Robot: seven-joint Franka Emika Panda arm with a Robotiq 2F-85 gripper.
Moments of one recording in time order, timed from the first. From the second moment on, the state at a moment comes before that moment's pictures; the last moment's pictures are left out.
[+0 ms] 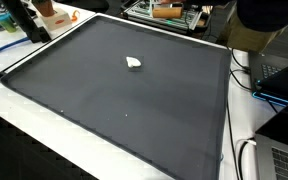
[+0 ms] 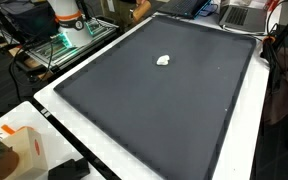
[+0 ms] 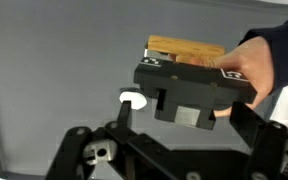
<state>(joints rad) 0.12 -0.57 0.15 -2.43 0.08 1.93 0.08</state>
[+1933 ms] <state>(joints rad) 0.14 -0.56 0.14 -2.41 0.10 1.92 0.07</state>
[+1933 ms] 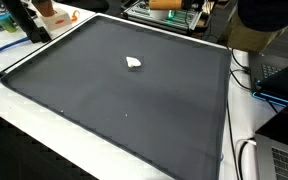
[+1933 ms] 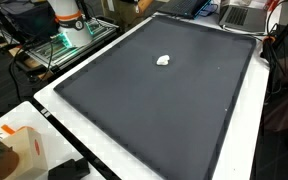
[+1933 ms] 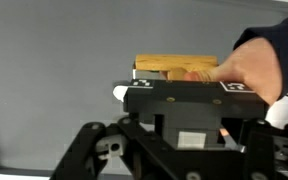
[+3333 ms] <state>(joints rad) 0.13 -0.56 0.13 -2.41 0.10 1.92 0.07</state>
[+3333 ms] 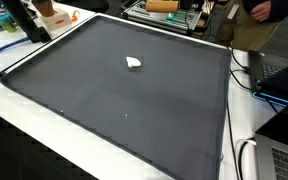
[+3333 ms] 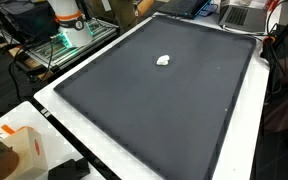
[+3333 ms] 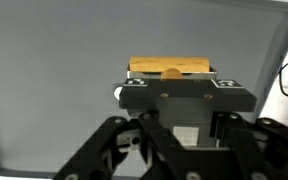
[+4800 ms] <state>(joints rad) 0.05 -0.46 0.14 -2.35 -0.11 2.07 0.08</state>
